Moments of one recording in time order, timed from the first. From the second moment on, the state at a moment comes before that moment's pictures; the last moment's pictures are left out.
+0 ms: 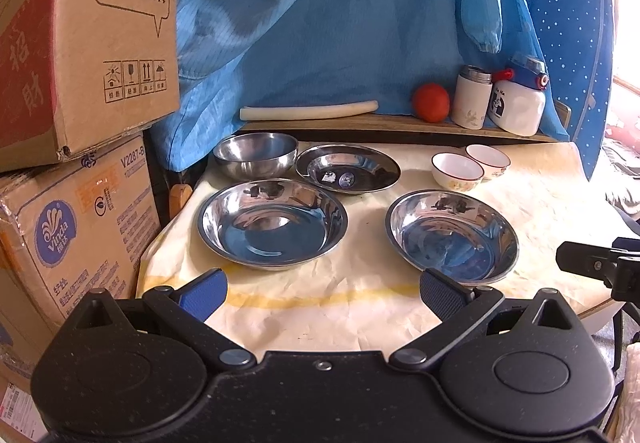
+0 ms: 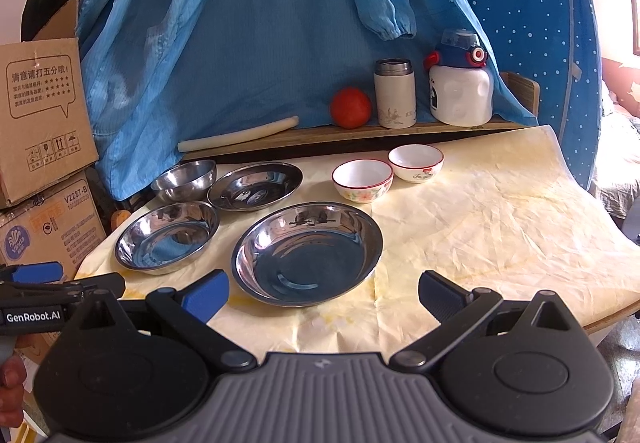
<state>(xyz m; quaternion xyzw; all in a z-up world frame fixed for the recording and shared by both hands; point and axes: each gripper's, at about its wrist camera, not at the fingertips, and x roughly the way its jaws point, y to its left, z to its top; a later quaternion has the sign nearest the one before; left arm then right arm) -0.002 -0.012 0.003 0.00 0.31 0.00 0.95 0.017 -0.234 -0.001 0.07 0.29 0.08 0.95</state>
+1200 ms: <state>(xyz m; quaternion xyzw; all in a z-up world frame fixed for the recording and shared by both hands) -0.003 -0.011 0.003 0.00 0.31 0.01 0.95 0.018 -0.234 0.000 0.07 0.29 0.09 0.95</state>
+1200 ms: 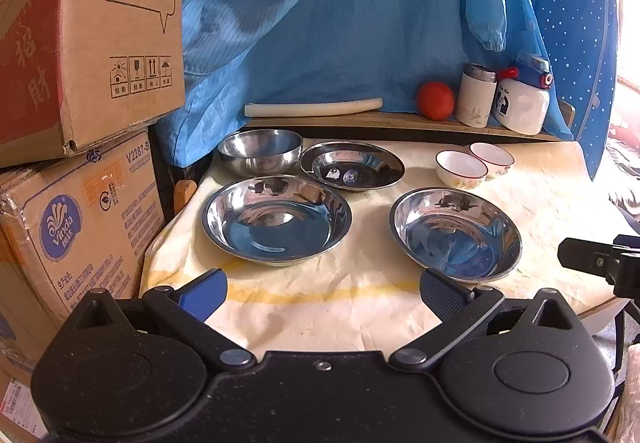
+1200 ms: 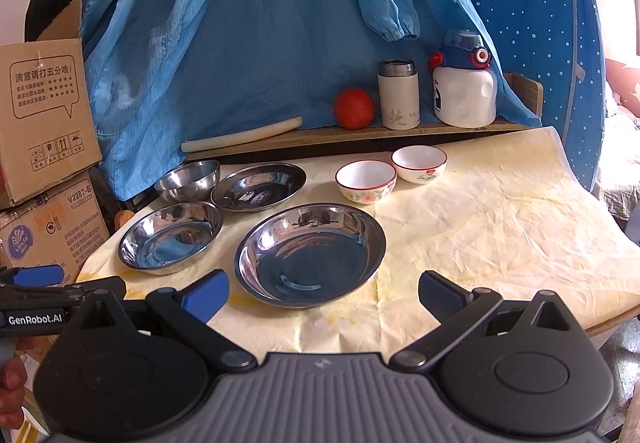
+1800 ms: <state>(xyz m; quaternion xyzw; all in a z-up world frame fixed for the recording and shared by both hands) 0.008 -0.005 -0.002 -0.02 0.32 -0.01 0.95 0.026 -0.231 0.000 0.07 0.29 0.09 0.95</state>
